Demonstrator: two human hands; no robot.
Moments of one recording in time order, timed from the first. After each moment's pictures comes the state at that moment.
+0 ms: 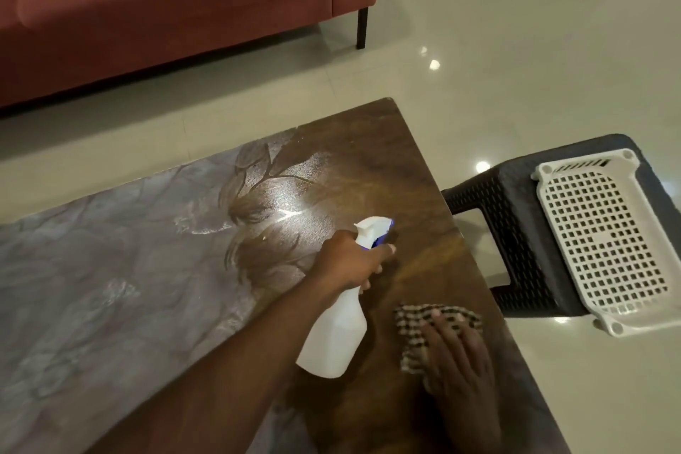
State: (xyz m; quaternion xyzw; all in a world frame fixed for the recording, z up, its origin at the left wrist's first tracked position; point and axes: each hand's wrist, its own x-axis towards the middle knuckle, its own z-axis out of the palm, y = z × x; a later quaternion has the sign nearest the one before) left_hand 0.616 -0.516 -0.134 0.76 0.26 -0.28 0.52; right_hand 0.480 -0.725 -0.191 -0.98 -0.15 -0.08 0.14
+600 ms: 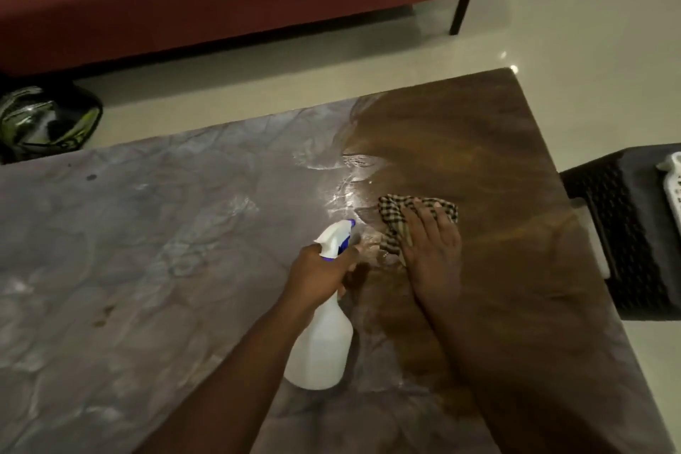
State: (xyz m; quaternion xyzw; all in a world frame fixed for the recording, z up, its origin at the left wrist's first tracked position) left_hand 0.457 -0.389 -0.126 0.70 0.42 -0.15 0.56; right_hand 0.527 -0.551 -0.192 -0.97 -0.19 0.00 0.17
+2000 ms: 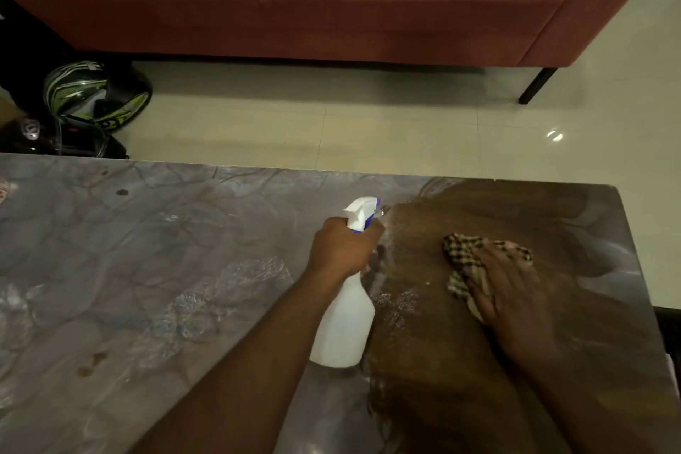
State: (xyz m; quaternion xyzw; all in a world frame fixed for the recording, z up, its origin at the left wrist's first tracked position) left_hand 0.585 -0.279 -0.138 0.70 0.47 -0.07 0.53; right_hand 0.661 -0.534 -0.199 -0.94 -0.33 0.08 0.11
